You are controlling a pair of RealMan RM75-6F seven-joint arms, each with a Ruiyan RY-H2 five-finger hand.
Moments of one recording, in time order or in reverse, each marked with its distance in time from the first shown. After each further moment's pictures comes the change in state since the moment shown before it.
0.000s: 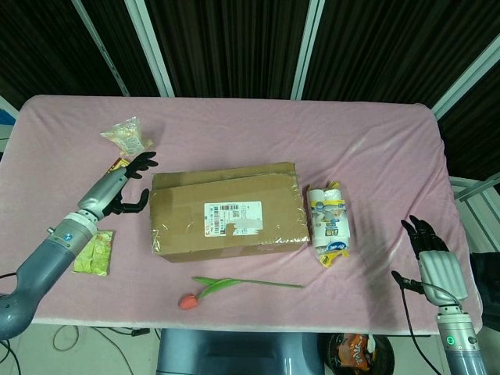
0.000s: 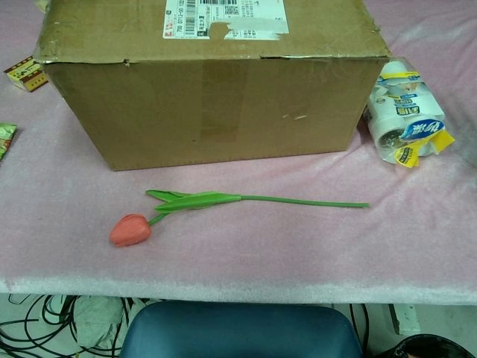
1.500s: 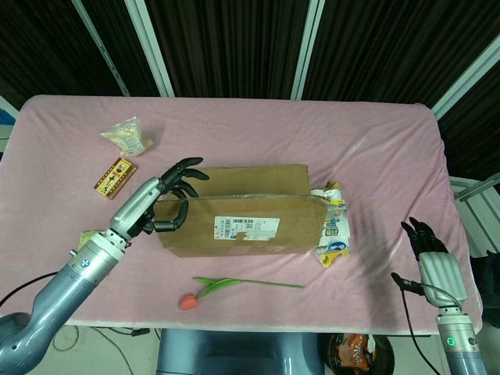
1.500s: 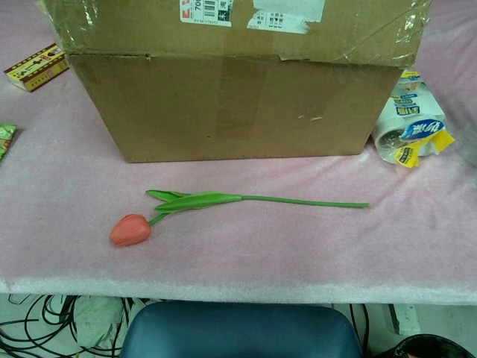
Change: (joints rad) left arm 0.063 -0.036 -0.098 -0.265 0.261 0.176 -0.220; right arm -0.002 0.001 -0.008 -0.002 0.005 -0.005 0.013
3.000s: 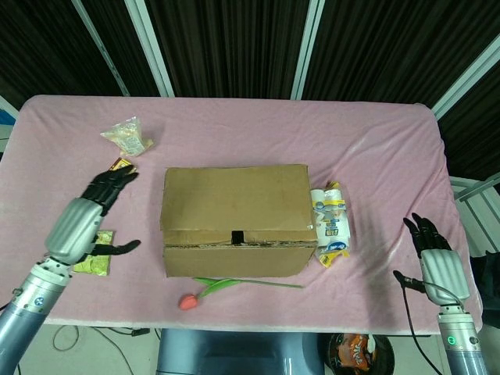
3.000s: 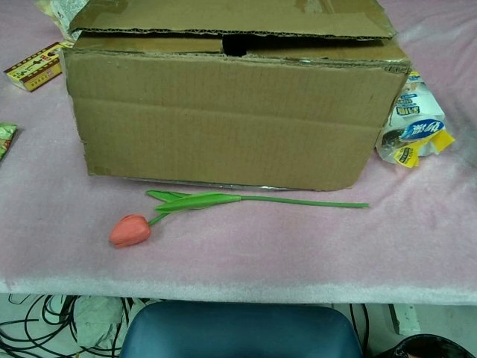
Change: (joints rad) left arm 0.284 0.016 0.239 0.118 0.401 0.371 0.408; right arm 0.002 0.011 0.019 -0.030 -0.005 0.028 -0.041
